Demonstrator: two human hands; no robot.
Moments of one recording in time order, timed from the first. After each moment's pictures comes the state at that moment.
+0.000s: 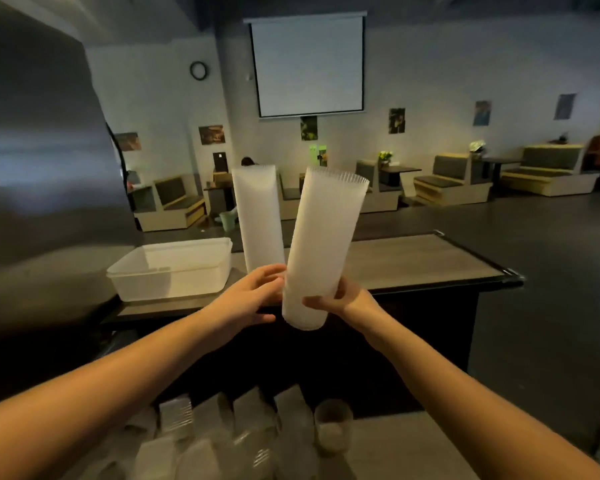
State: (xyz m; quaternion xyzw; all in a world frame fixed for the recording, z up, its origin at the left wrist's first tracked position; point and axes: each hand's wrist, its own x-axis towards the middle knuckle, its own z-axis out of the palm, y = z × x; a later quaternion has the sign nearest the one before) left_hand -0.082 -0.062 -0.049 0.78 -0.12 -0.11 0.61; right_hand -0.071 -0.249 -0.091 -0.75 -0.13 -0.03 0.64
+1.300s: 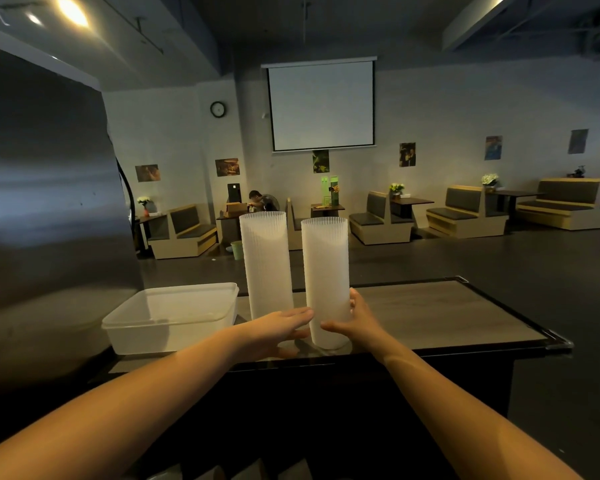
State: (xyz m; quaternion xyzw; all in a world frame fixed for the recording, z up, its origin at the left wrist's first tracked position) left_hand 0.018 -0.084 -0.029 0.82 -0.09 -0.26 0.50; right_hand 0.053 -0.263 -0.085 -0.81 -0.06 -0.04 0.59
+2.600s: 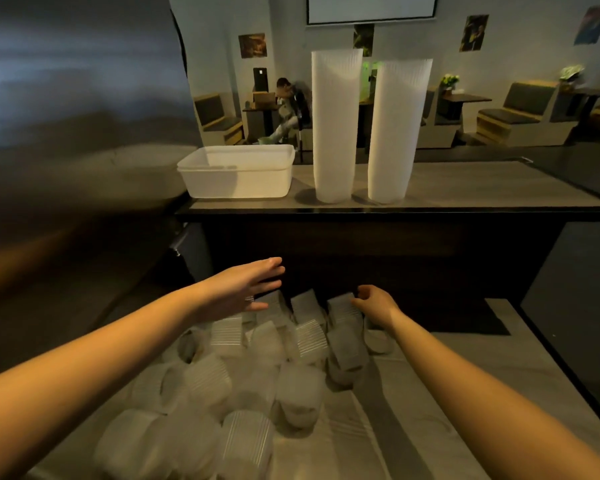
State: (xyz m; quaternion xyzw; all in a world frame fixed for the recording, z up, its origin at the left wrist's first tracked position) left_hand -0.124 0.061 -0.148 0.75 -0.01 -0.22 0.63; right_hand -0.058 -0.184 -0.251 -0.88 0.05 0.10 0.46
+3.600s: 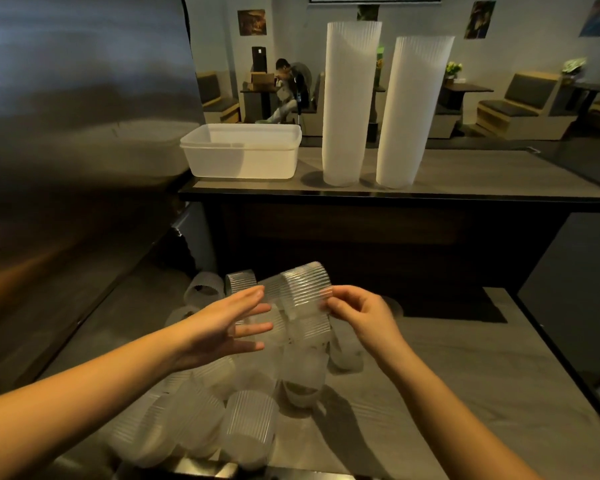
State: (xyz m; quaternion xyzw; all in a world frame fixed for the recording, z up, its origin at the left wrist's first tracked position) left_hand -0.176 0.083 -0.197 0.66 0.09 -0.22 0.71; right_hand -0.161 -0.143 -0.218 -0.75 -0.12 0.02 0.65
